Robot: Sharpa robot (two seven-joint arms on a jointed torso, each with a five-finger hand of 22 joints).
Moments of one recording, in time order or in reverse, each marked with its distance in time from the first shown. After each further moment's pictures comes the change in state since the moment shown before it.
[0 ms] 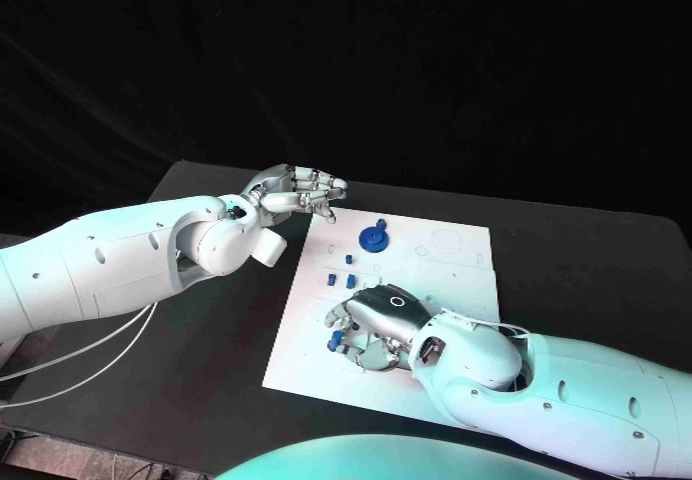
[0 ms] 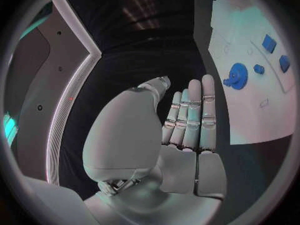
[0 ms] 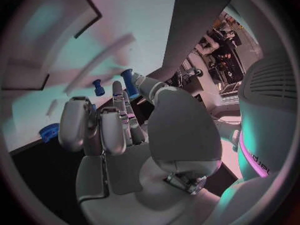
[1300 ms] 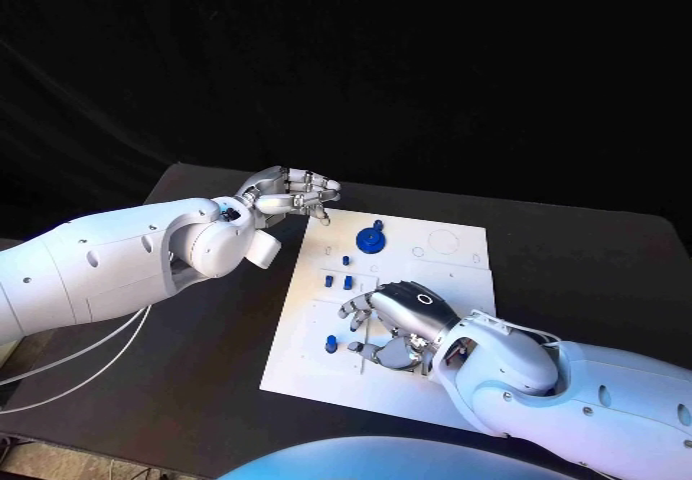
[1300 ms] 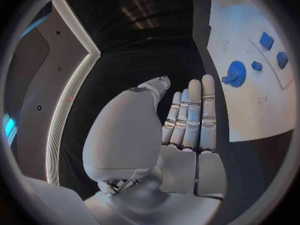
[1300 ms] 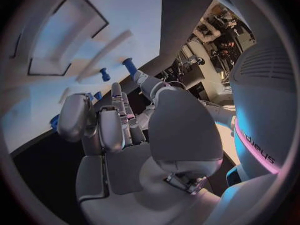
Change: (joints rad) left arm 0.000 -0.007 0.000 -0.003 0.000 0.000 -0.007; left_hand 0.000 0.000 0.000 0.000 0.000 -0.006 -0.002 0.000 0.000 0.000 0.000 0.004 0.000 0.000 0.000 0.000 0.000 0.000 0.000 0.000 0.000 0.001; right arm 0.010 -0.129 0.008 0.090 0.079 -0.108 0.036; right_hand -0.007 -0.006 -0.078 0.010 0.018 -0.024 0.021 -0.015 0.000 -0.090 0.022 0.008 0.000 -0.007 0.018 -0.041 -0.071 0.000 -0.038 0.016 -0.108 0.000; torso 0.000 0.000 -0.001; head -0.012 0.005
